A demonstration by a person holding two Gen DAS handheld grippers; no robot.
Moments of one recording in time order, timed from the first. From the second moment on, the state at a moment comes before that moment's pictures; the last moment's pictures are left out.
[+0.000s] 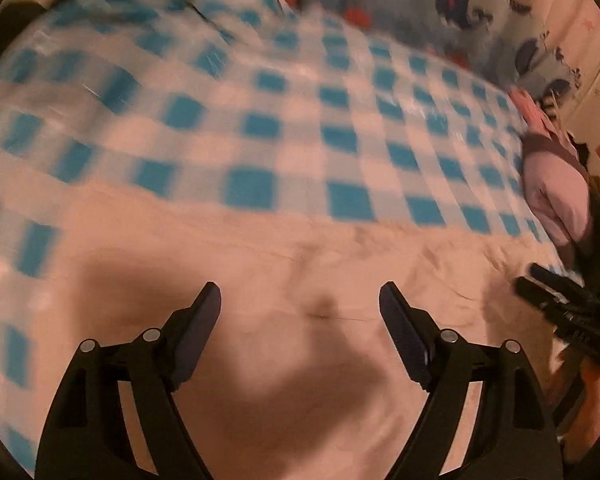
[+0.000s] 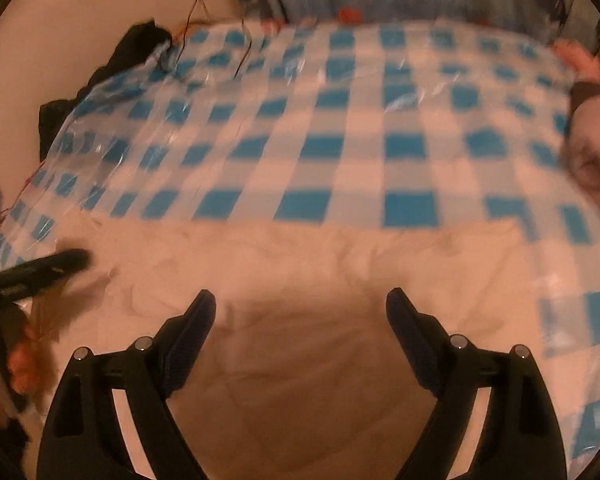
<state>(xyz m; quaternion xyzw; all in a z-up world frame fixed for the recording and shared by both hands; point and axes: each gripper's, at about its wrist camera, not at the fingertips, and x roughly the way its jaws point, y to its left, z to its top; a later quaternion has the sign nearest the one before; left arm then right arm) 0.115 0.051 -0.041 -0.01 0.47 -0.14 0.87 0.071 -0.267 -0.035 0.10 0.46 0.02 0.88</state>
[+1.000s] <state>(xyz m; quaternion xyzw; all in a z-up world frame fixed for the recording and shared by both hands) 0.106 0.126 -0.097 0.00 0.51 -0.08 0.86 0.047 -0.289 -0.087 0.08 0.51 -0.01 0.86</state>
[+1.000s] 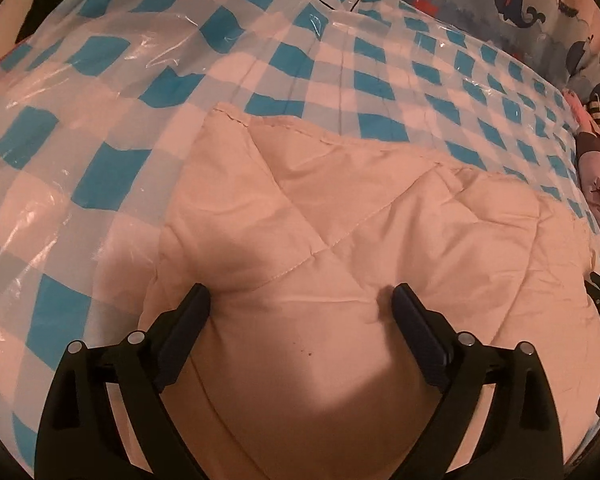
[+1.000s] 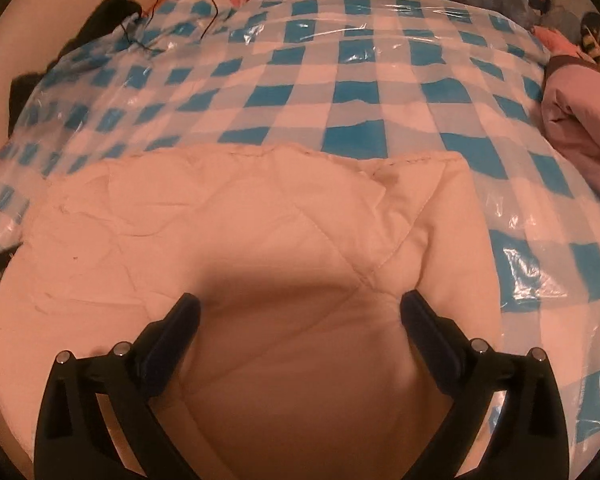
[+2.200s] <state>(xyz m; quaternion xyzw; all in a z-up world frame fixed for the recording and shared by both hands) -0.076 0.155 -0.070 0.05 0.43 -0.04 0.90 -0.091 -0.251 -0.030 0.09 0.46 -0.01 0.88</state>
